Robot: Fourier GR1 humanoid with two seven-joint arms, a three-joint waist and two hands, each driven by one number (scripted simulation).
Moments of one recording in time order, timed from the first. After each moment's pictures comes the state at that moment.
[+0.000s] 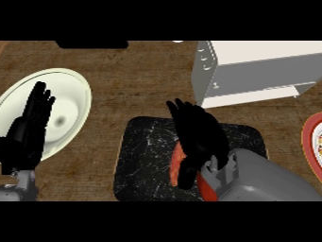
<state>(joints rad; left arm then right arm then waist) -0.07 0.29 -0.06 -1.67 0.12 0.28 0.14 -0.72 -0.34 0.81 -1.68 0.26 0.18 1.15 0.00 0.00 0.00</state>
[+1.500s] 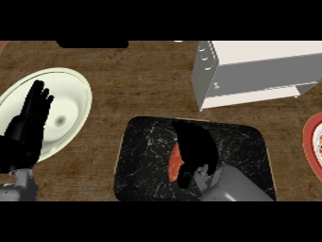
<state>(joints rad) -0.07 0.23 0.02 -1.68 0.07 0.20 0.15 -0.43 -0.13 0.70 -1.49 0.63 0.24 0.96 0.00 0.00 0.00</state>
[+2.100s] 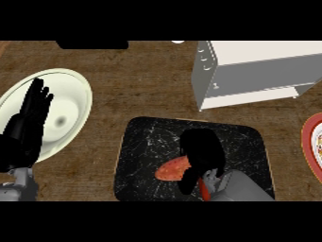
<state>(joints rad) -0.08 0.21 0.03 -1.70 0.05 0.19 0.18 -0.37 -0.17 0.70 -1.51 0.79 0.27 0.80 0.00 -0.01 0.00</state>
